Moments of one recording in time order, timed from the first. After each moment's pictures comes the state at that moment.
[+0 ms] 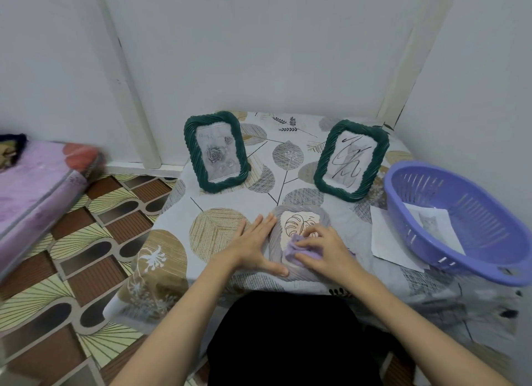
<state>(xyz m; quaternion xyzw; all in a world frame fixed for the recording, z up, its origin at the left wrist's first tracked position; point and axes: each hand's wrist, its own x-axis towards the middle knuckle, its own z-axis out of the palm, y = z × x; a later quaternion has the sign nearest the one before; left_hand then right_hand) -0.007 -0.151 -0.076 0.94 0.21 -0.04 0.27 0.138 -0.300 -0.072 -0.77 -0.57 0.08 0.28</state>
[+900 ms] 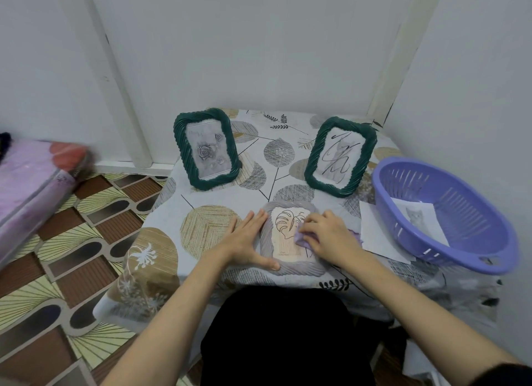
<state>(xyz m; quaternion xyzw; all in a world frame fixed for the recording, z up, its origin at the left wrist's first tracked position) -0.005 -0.153 -0.072 0.94 0.22 -0.04 0.27 0.159 -0.301 -0.053 -0.79 -0.59 -0.01 0.14</state>
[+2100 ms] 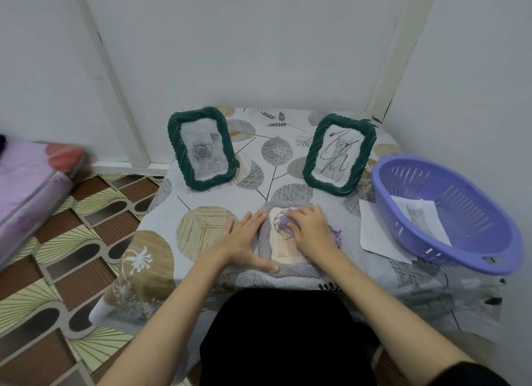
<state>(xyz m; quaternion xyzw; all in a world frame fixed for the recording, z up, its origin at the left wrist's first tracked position) -0.003 -0.151 -0.073 0.94 0.21 -0.05 0.27 0.143 -0.263 -0.075 -0.82 -0.52 -0.04 0.25</state>
